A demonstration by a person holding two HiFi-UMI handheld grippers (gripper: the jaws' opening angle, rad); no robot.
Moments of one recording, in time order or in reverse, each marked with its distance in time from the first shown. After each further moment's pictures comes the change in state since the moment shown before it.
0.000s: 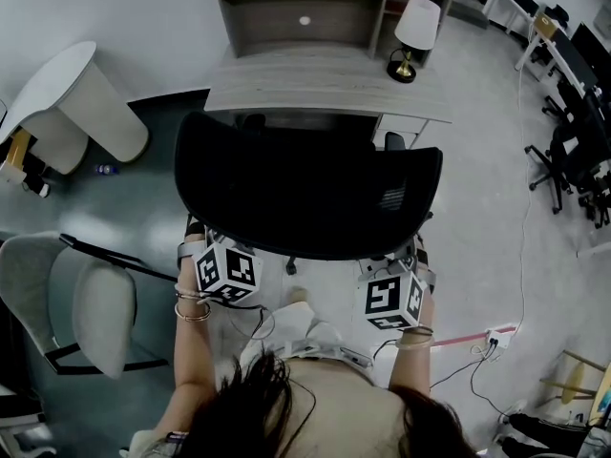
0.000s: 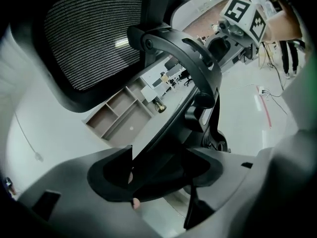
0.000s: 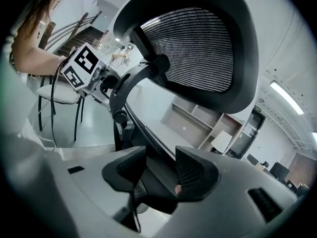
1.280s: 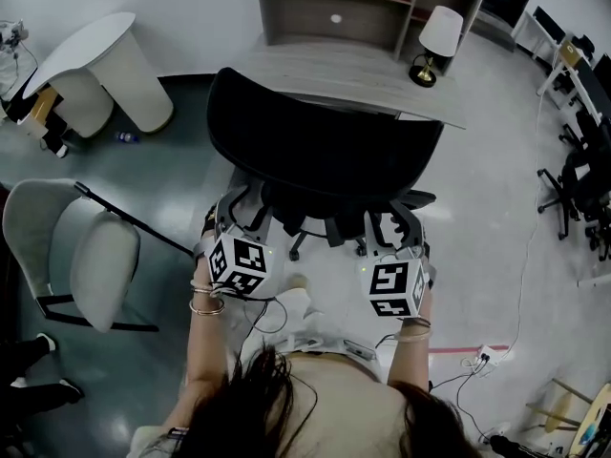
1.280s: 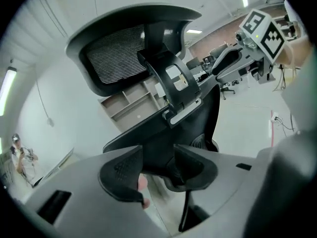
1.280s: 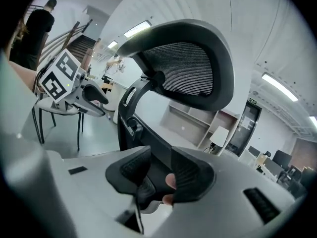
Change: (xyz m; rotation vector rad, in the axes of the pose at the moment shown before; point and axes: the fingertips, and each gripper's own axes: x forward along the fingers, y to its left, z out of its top) left arm -0.059 -0.043 -0.009 -0.289 0.076 0.088; right arm -0.038 0.005 -0.005 0.103 -0.032 -0.010
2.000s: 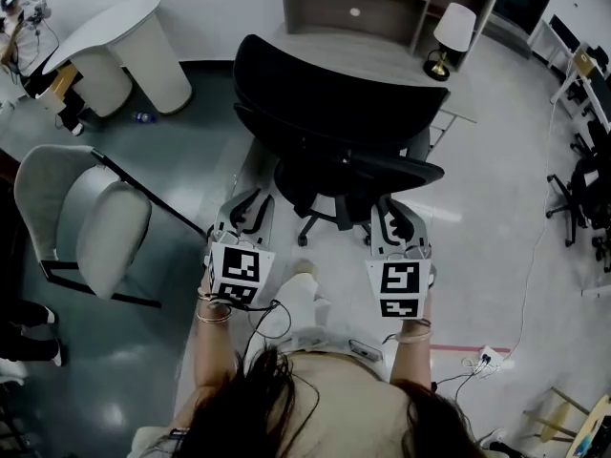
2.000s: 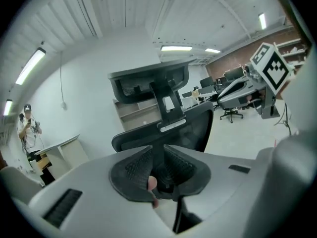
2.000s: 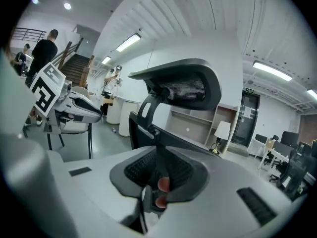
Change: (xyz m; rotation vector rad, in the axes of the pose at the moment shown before) left arm -0.090 -0.024 0.003 -0.228 -0.137 0.062; right arm -0.056 0.033 0.003 0.160 -0.083 0.052
